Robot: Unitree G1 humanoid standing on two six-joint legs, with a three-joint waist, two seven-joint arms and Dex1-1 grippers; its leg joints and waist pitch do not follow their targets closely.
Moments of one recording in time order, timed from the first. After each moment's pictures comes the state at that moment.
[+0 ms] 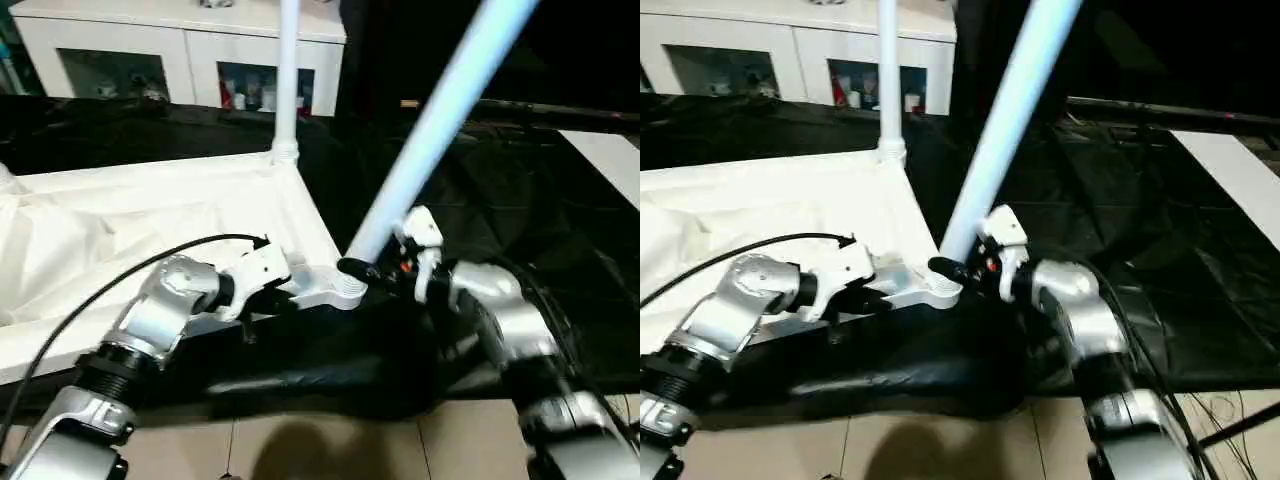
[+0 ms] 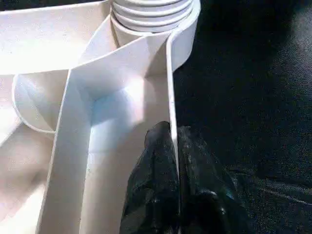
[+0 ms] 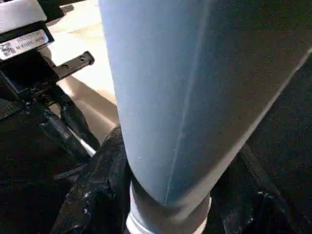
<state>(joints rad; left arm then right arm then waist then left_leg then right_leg) -0.53 0.44 -0.29 0.40 0.13 0.25 -1.11 -0.58 -0.25 0.13 0.61 0.19 0.13 0.98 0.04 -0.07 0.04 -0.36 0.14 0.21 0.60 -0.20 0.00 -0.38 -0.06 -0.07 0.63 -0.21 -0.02</state>
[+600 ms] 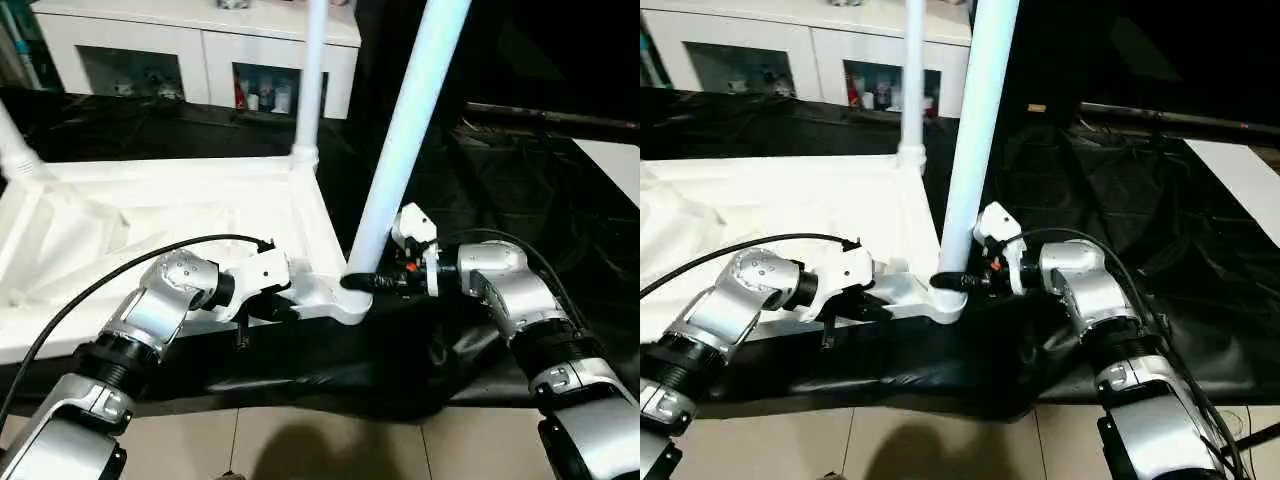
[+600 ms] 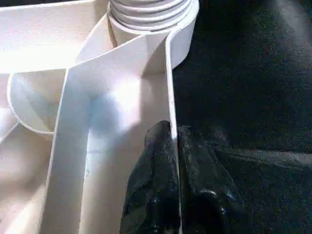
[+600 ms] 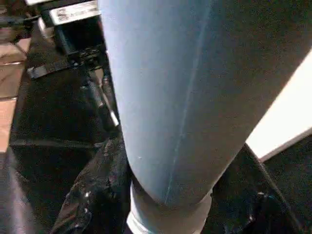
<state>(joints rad) -0.58 0.46 -0.34 0.49 0.12 0.16 -1.23 -0.66 -0.32 0.21 0.71 0.14 0.07 1.23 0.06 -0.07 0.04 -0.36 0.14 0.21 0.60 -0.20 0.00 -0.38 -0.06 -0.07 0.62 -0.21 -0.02</state>
